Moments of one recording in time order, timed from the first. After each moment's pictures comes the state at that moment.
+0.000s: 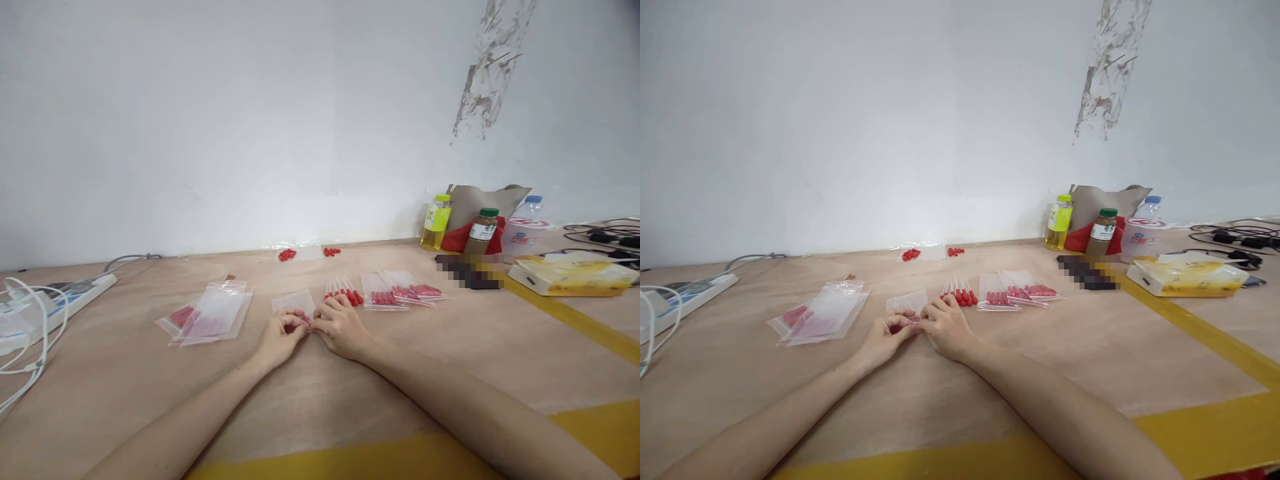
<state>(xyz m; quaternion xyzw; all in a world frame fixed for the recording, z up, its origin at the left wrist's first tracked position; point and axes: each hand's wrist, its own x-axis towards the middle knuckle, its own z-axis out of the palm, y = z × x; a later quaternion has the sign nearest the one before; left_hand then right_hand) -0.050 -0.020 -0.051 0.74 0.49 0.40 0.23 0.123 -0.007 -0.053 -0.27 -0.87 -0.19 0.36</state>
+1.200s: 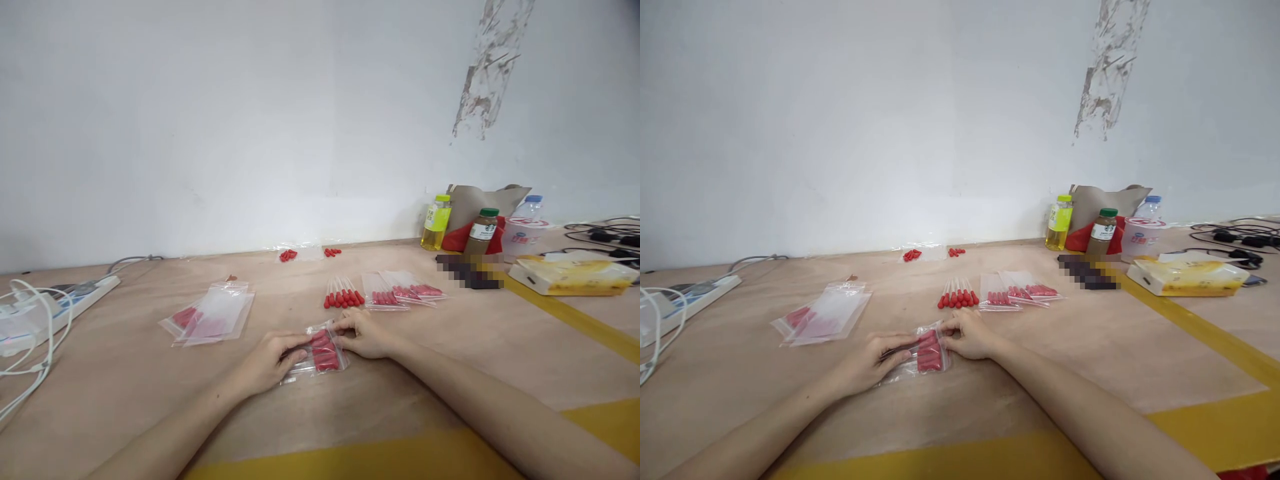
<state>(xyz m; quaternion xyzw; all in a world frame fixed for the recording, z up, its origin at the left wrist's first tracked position) -0.072 -0.058 -0.021 0.88 0.38 0.21 0.18 0.160 -0.020 -0.047 -0.38 -0.87 0.15 0.25</state>
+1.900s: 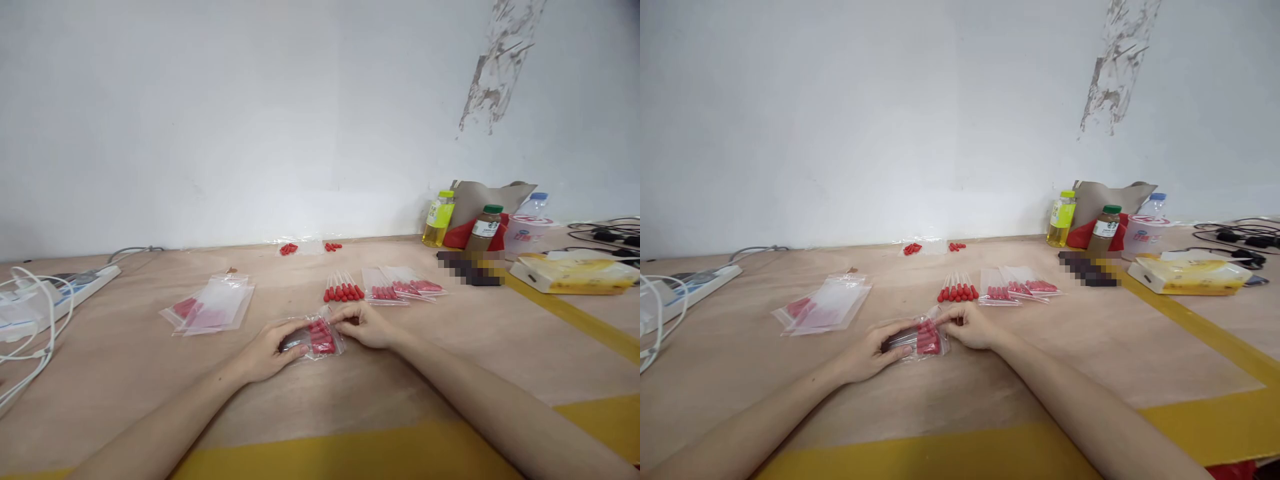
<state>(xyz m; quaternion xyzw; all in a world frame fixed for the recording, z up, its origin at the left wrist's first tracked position) -0.073 -0.054 -0.026 0.88 0.38 0.22 0.18 0.162 -0.017 -0.050 -0.29 -0.80 0.38 0.36</state>
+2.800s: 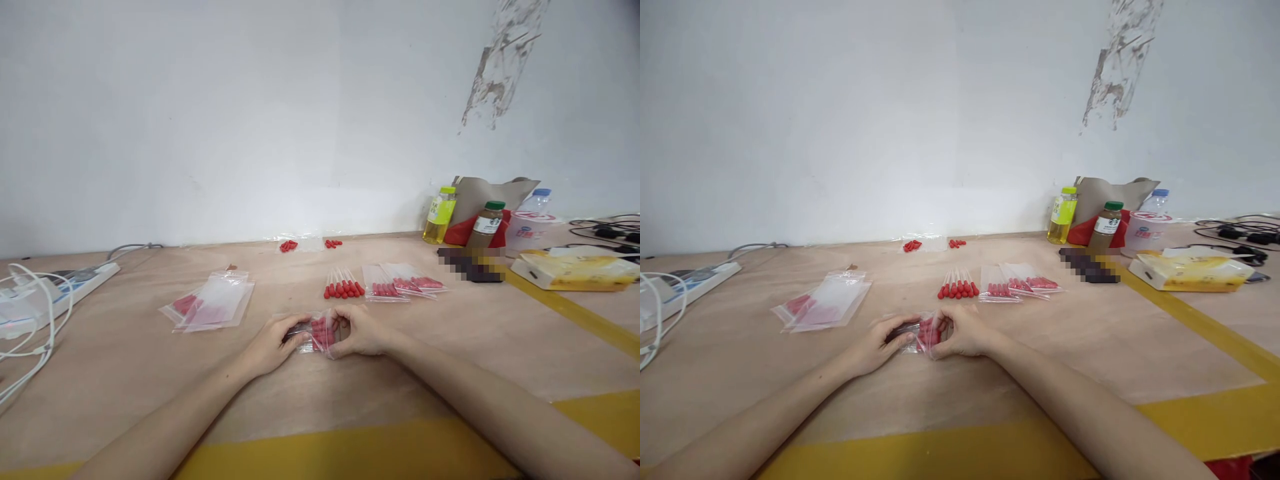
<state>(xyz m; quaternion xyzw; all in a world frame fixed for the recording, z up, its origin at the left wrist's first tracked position) -0.068 -0.049 -0.035 0.86 0.42 0.24 0.16 0.153 -0.037 -0.036 -0.36 -0.81 0.35 0.29</state>
